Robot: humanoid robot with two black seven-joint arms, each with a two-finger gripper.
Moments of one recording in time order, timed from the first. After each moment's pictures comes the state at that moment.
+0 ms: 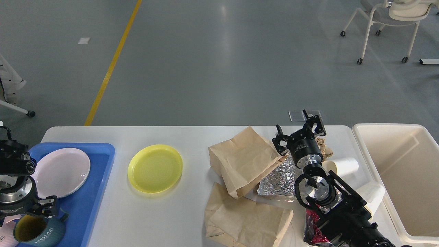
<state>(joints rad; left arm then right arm) -1.58 0.68 1.18 -1.32 0.30 -0.50 0.48 0.45 0.06 1.19 0.67 -0.30 0.21 0.33</state>
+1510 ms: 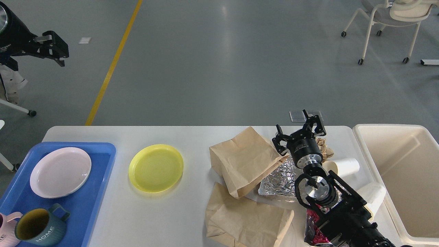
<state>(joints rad) -2.16 0.67 1.01 -1.04 0.20 -0.76 0.49 0.45 0.06 1.19 0.67 -0.30 0.21 0.33</state>
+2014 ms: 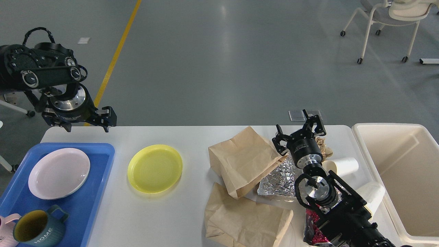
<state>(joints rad) -1.75 0.39 0.99 -1.04 0.15 -0.64 0.47 0.45 0.06 1.19 0.67 -0.30 0.21 0.33</state>
